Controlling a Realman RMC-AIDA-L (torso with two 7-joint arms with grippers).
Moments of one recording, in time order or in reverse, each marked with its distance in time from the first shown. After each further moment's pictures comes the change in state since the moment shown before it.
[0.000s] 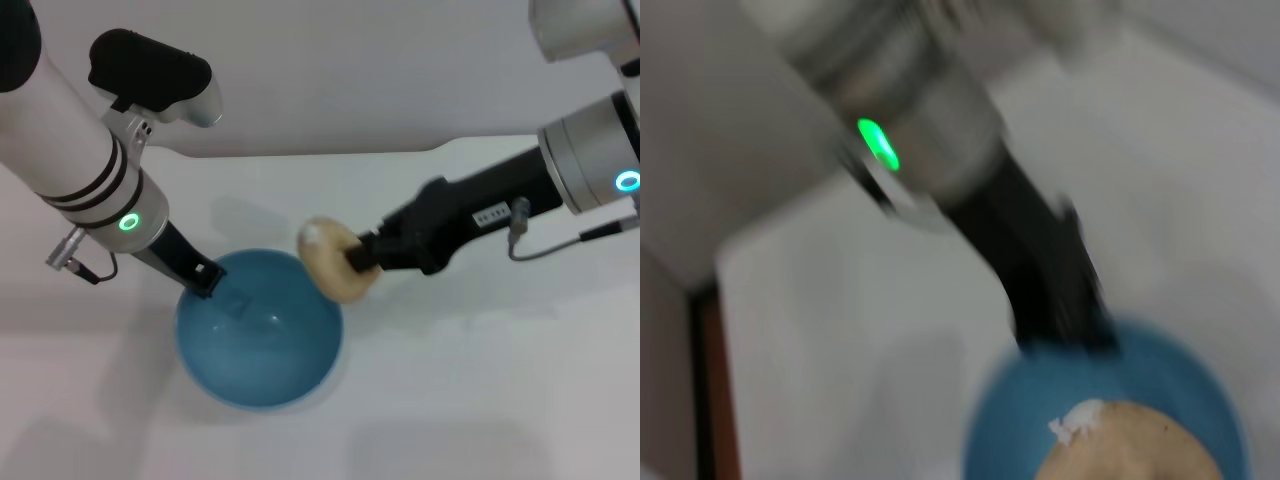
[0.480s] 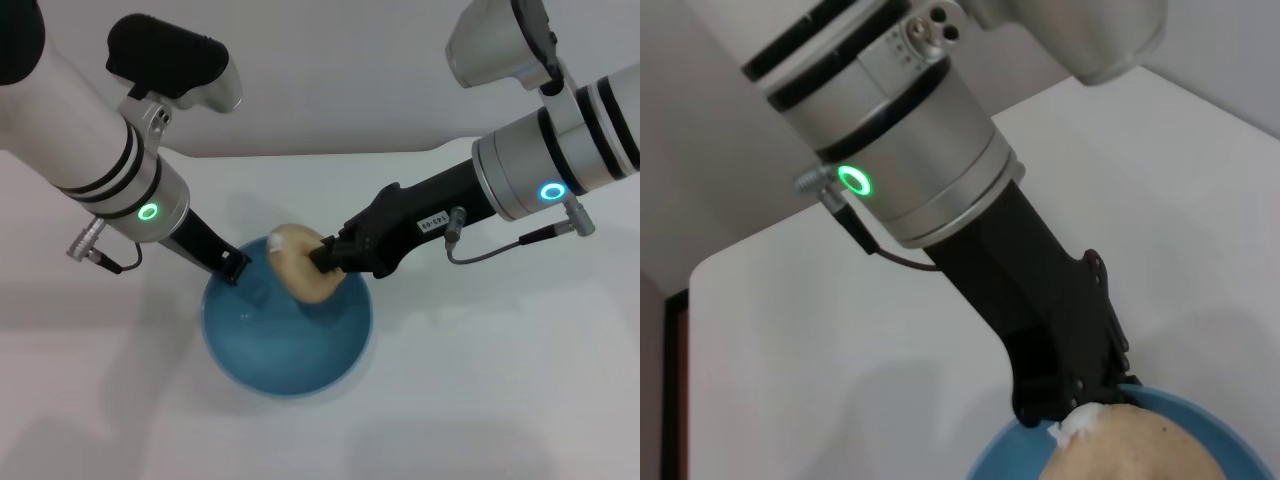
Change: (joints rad) left arm -0.001 0.001 0.013 0.027 -0.059 0.032 0.013; right arm 0.053 0.001 -0.134 0.134 0.021 0.192 -0.032
